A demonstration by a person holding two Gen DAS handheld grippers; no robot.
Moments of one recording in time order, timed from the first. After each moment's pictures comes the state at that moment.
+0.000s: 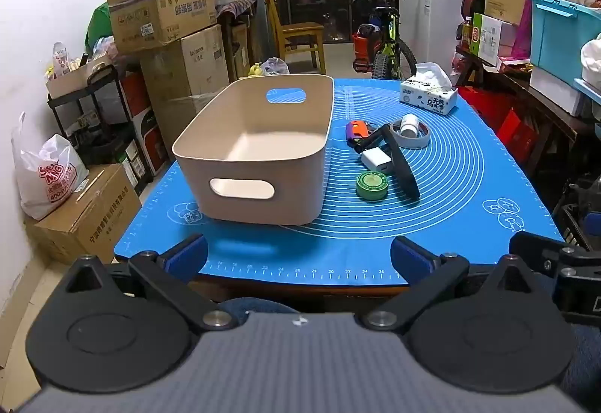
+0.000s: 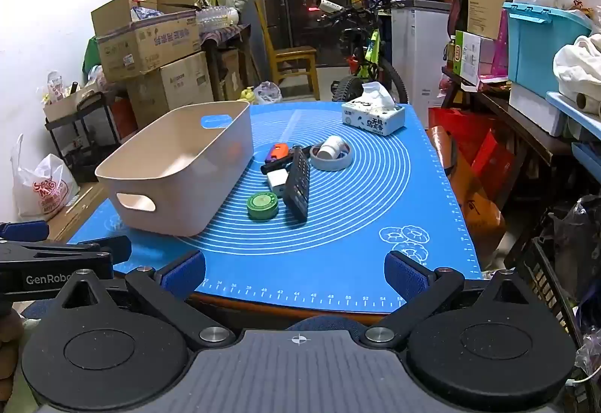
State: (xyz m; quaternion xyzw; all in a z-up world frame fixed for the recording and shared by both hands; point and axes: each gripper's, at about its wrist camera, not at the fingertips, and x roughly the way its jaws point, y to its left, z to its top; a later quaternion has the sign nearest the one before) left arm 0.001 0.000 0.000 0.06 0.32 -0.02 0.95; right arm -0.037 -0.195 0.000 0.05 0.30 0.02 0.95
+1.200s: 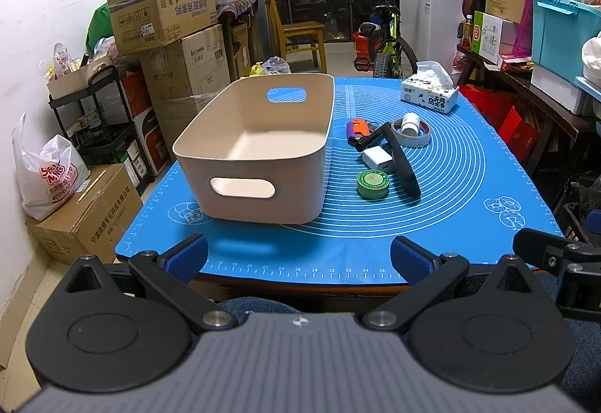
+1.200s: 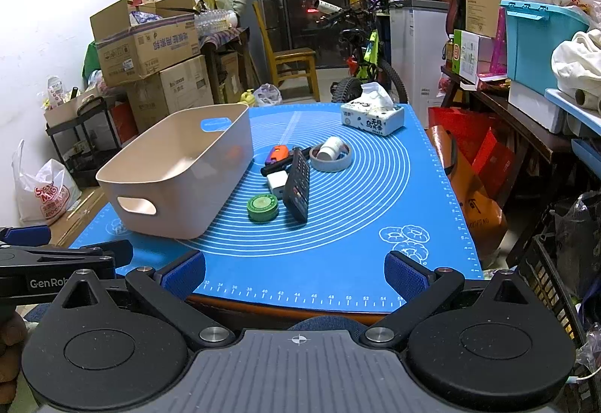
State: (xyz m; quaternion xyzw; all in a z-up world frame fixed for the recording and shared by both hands) left arm -0.001 0.000 0.000 0.06 0.31 -0.02 0.95; right arm -0.039 -0.200 -0.002 0.06 0.30 0.02 0.95
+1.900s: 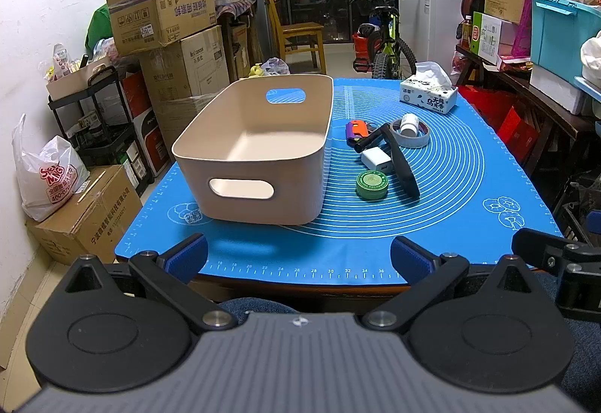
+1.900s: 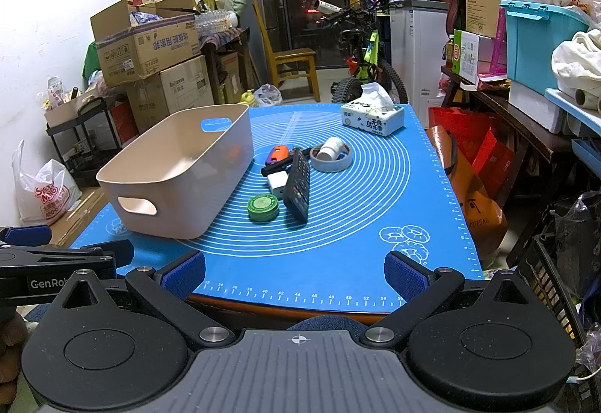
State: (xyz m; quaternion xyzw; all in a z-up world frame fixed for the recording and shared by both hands) left arm -0.001 -0.001 0.000 0.06 0.31 -0.02 0.95; right arm -0.039 -0.200 -0.001 0.06 0.30 0.02 0.95
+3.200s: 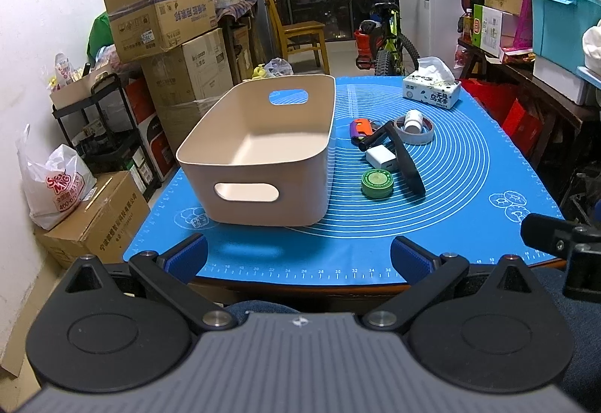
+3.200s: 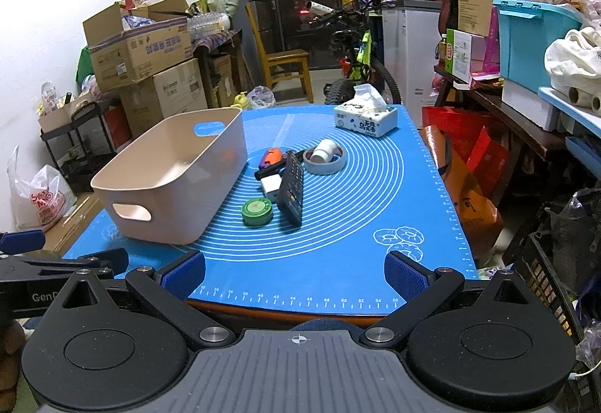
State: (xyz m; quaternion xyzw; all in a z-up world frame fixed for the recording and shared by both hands) left arm 0.003 -0.004 0.005 0.08 0.31 -0.01 0.95; right arm -0.038 -0.204 -0.002 0.07 0.29 0.01 0.95
